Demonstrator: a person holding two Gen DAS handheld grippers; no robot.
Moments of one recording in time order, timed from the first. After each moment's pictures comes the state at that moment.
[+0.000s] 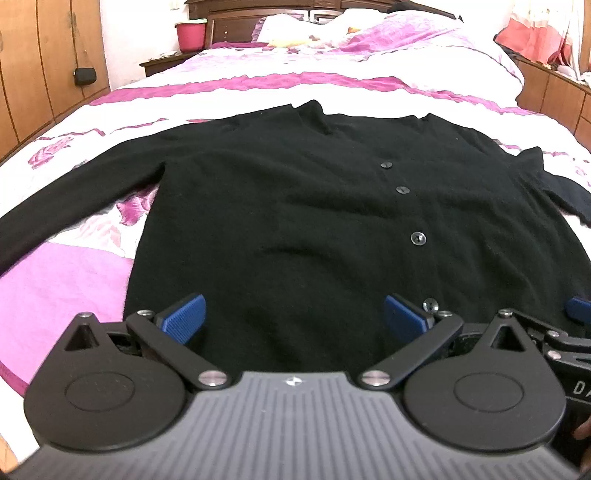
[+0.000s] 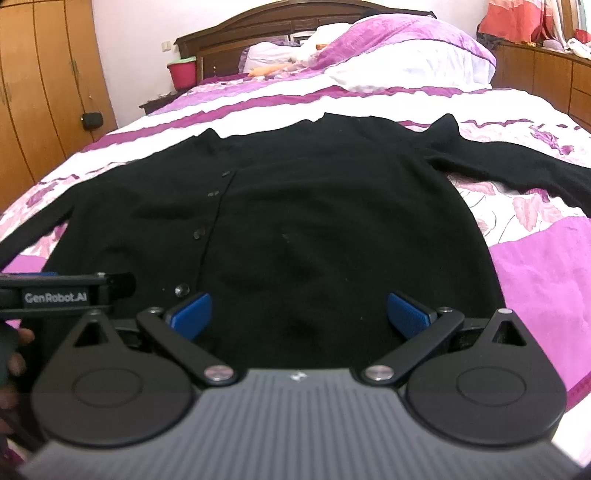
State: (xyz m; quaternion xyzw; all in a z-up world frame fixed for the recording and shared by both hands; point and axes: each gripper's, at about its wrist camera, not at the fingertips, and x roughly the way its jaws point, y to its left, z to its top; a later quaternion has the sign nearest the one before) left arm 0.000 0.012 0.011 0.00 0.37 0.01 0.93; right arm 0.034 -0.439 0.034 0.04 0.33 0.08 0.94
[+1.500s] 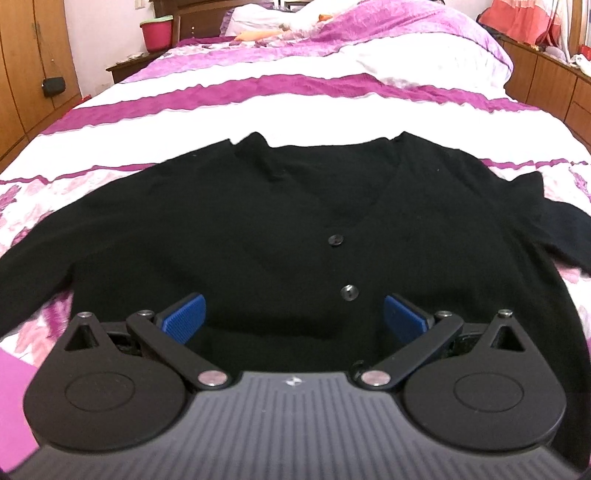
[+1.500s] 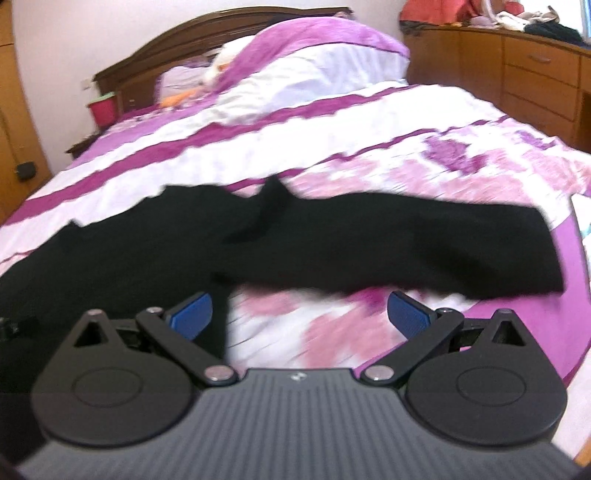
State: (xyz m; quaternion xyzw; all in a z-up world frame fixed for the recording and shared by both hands) left arm 0.109 -0.047 0.039 0.02 0.39 -0.02 0.92; right arm 0.134 -0.620 0.069 0.08 0.33 -0.04 0.94
